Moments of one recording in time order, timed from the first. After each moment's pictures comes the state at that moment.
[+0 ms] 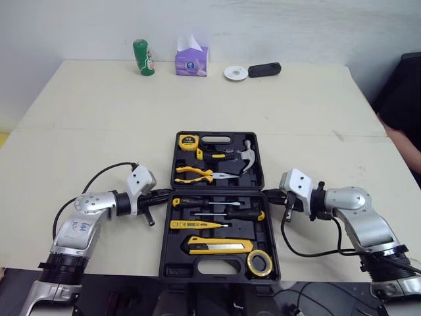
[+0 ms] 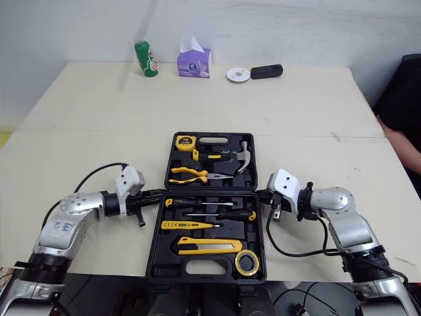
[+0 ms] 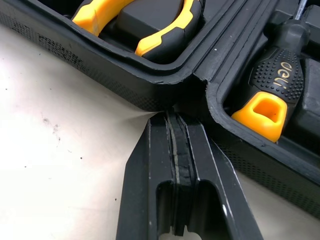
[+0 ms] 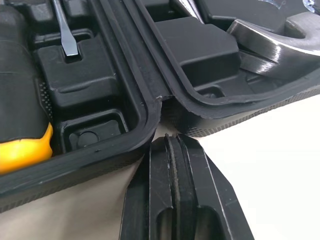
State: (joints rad) left arm -0.28 0.63 -0.01 0.01 -0.27 0.37 -0.90; right arm -0.31 -0.67 0.09 0.00 0.15 0.22 1.04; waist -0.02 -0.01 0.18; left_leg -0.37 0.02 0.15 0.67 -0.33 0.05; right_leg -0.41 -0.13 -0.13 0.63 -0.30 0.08
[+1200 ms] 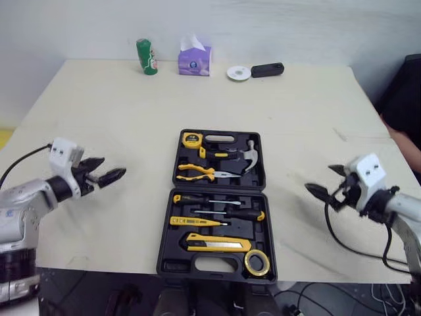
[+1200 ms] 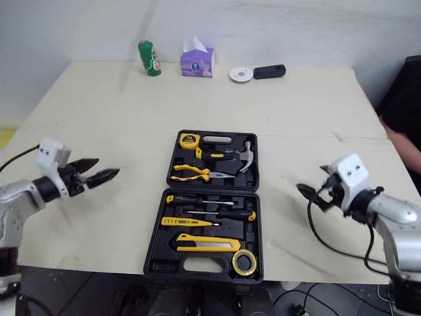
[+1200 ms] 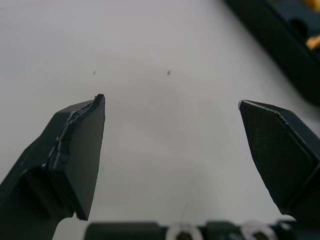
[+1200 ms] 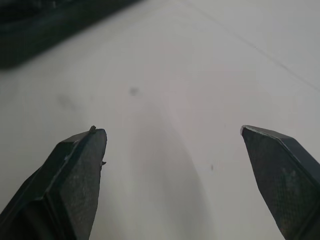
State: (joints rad) left arm -0.42 0.79 0.33 0.02 -0.49 0.84 -0.69; right arm -0.22 -0.77 -0.27 -0.23 0.38 0.71 0.73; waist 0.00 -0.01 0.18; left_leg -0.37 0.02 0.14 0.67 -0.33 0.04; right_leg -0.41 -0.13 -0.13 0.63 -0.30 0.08
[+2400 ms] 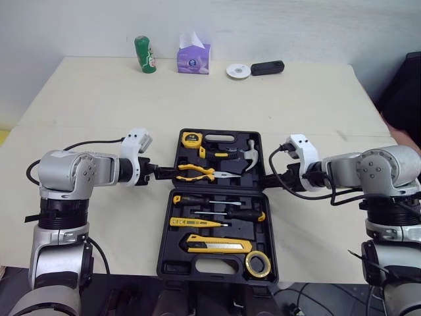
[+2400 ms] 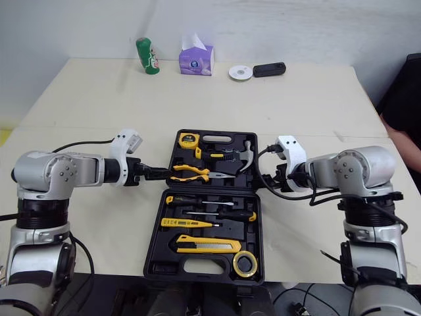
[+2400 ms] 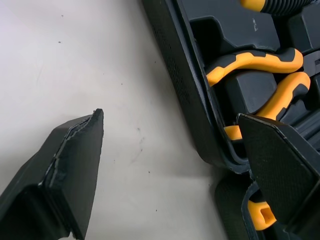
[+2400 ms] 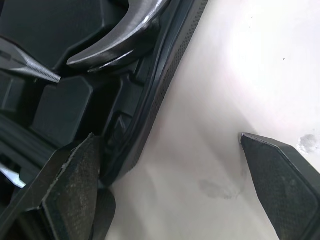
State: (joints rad) left arm -0.74 0.61 0.10 -0.02 -0.52 1.50 -0.45; right arm -0.79 -0.62 -0.05 0.00 0.78 1.61 0.26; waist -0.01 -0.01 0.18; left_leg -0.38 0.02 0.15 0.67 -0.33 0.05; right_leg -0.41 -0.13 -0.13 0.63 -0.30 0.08
